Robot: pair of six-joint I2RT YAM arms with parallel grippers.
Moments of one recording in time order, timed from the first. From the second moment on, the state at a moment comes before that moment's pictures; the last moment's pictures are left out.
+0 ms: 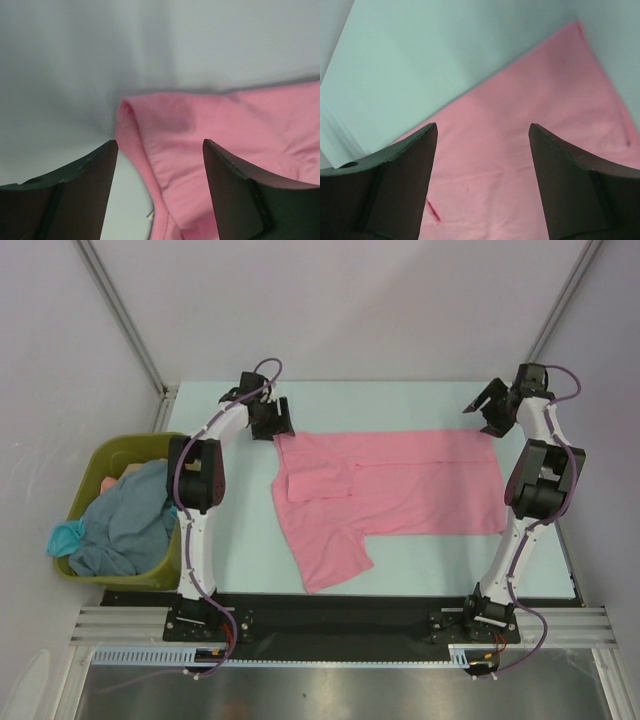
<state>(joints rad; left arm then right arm) -0.17 2.32 1.90 -0.58 0.24 -0.28 -0.25 2.15 1.82 -0.58 -0.30 0.58</state>
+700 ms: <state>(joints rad) -0.15 2.35 1.91 -0.54 0.28 -0.37 -0.34 2.44 2.12 -0.69 -0.19 0.30</state>
